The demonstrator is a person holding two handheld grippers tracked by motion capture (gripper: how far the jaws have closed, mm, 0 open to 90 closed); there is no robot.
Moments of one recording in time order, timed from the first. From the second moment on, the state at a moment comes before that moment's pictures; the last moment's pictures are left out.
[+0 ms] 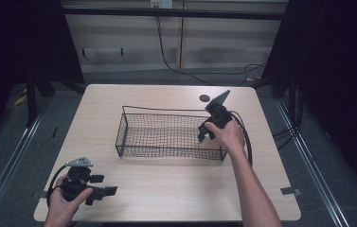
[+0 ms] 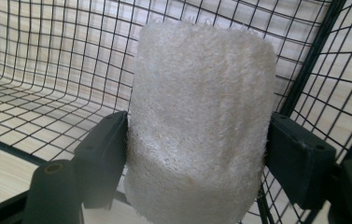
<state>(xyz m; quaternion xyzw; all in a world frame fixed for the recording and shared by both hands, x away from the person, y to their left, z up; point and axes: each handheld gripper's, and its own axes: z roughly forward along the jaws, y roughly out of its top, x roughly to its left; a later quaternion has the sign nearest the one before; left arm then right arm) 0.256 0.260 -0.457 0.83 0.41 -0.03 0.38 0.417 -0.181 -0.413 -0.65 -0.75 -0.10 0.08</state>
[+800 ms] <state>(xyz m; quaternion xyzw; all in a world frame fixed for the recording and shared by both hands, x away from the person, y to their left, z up) 0.256 0.260 -0.457 0.83 0.41 -0.03 0.38 0.415 -0.179 -0.432 -0.66 -0.74 -0.09 0.08</state>
